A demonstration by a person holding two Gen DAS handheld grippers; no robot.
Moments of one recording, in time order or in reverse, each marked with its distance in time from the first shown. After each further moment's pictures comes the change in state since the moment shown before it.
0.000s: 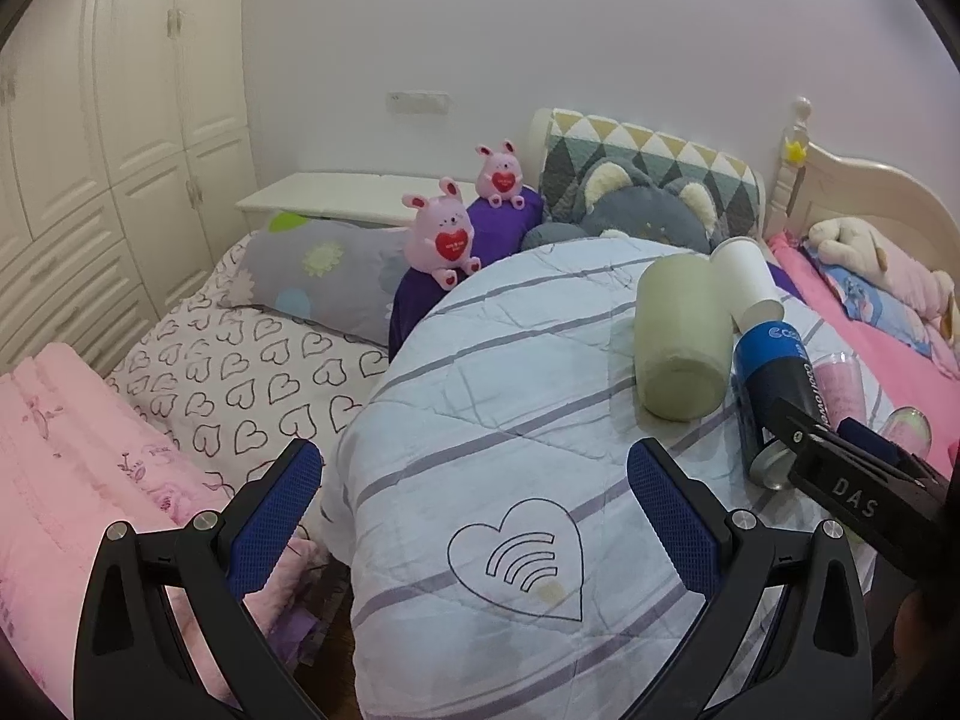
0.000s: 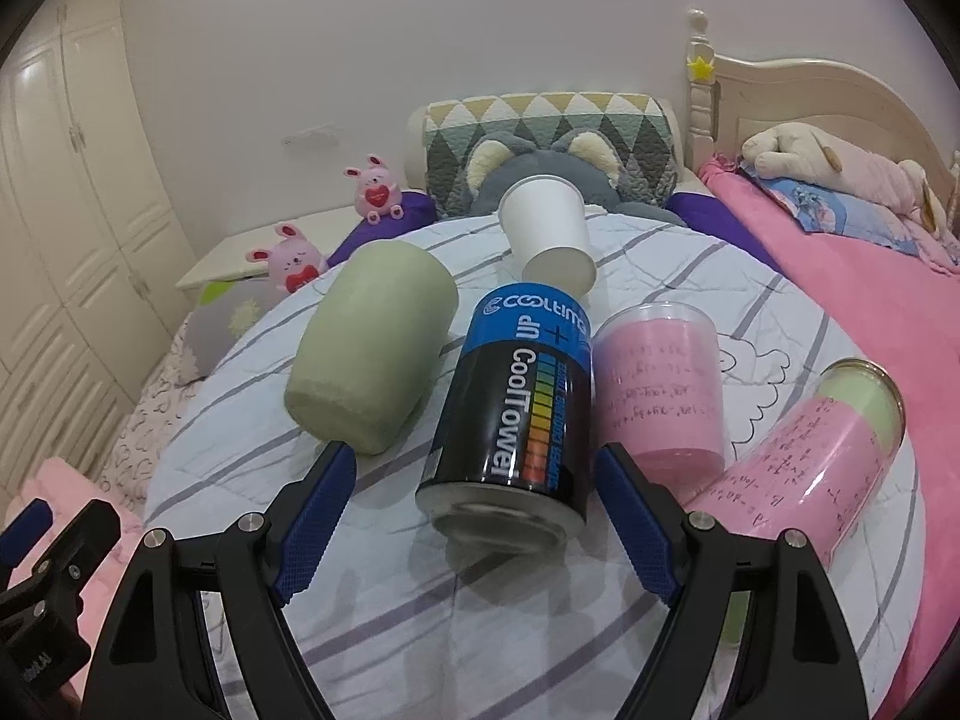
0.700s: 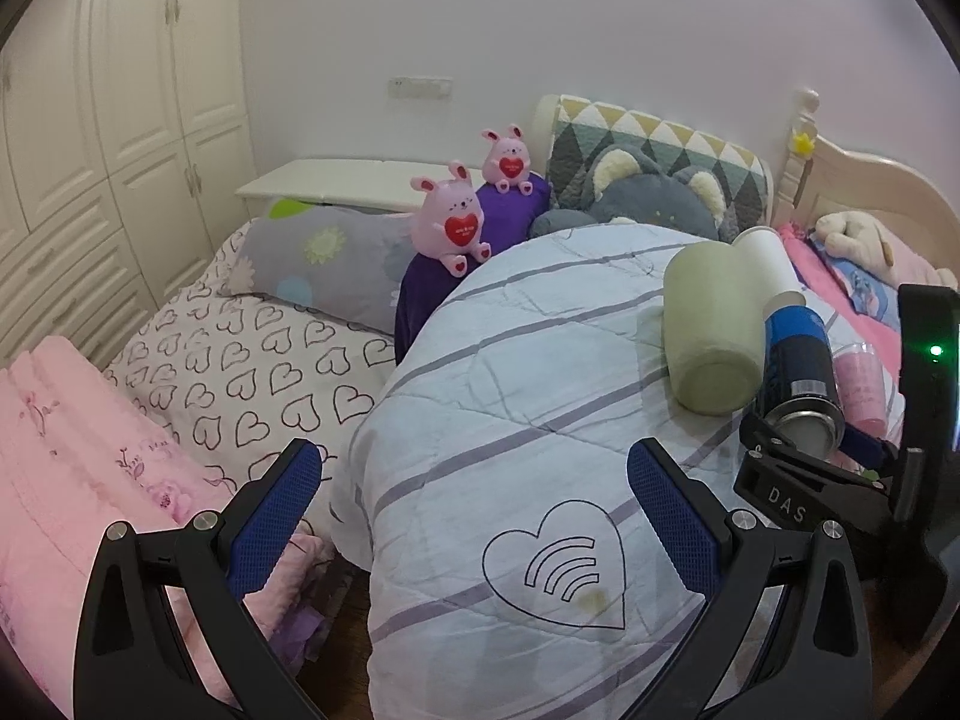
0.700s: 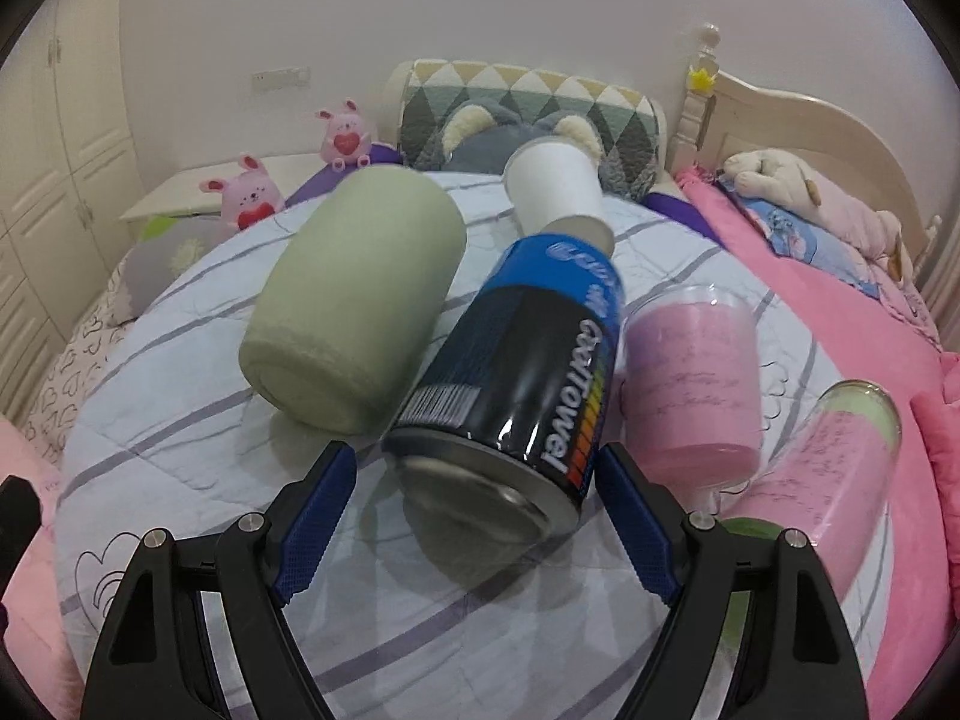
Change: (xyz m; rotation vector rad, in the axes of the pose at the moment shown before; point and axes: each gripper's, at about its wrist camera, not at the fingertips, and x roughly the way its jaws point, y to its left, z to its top) left arm 0.016 0.016 -0.003 -0.007 0.027 -0.001; right arm 0.035 0.032 -0.004 -0.108 0.079 -0.167
